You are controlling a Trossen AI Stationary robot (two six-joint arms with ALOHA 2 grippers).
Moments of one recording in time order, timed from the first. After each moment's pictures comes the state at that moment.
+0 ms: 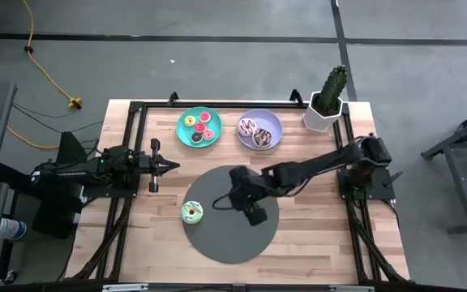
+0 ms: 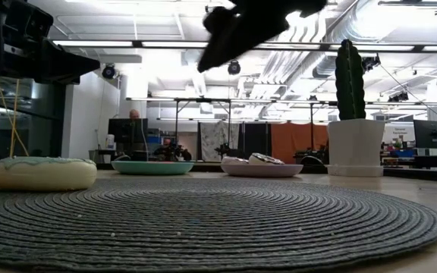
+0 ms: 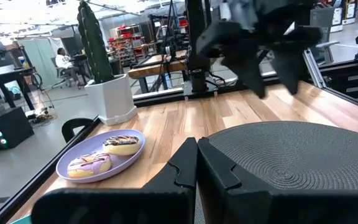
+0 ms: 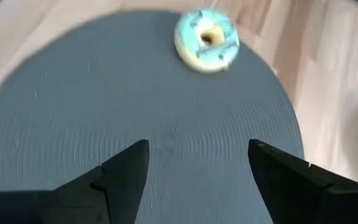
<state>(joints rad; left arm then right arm) 0.07 0.01 0.03 0.00 0.03 0.20 0.22 1.84 1.46 -0.51 0.05 -0.24</state>
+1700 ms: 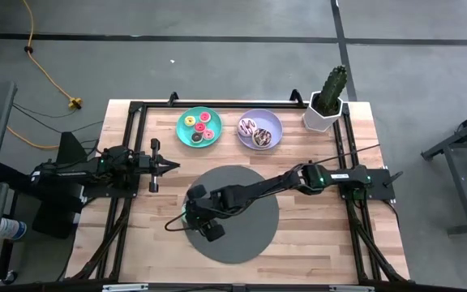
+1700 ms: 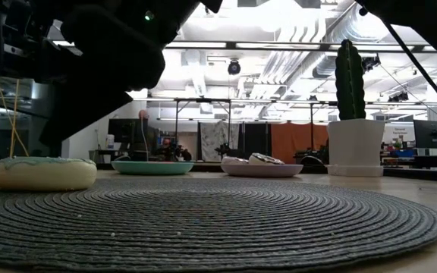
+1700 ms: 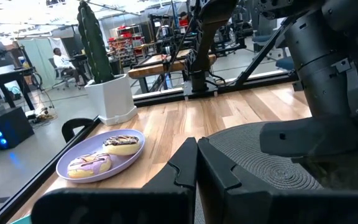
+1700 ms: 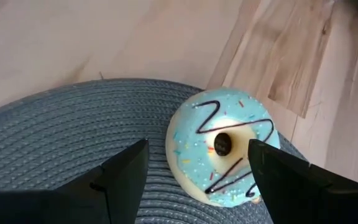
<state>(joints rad) 0.07 0.01 0.03 0.00 0.03 0.20 0.25 2.54 2.29 -0.67 0.06 -0.29</state>
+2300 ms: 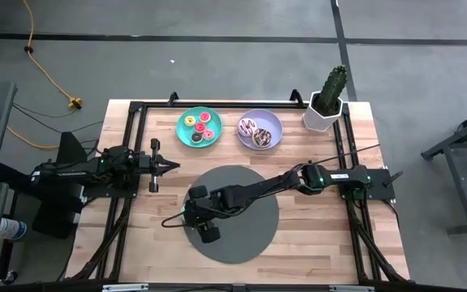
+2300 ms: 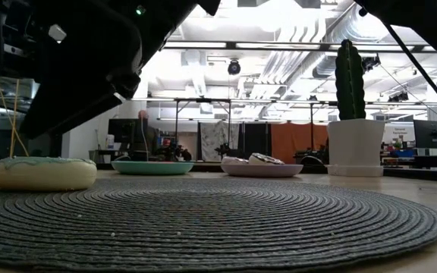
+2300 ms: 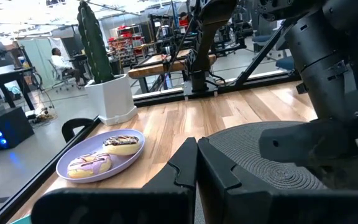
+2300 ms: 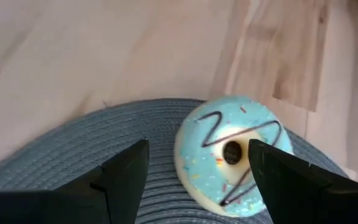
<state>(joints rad) 0.07 0.01 0.03 0.00 0.03 0.20 0.25 2.54 2.29 -0.63 0.03 -0.12</state>
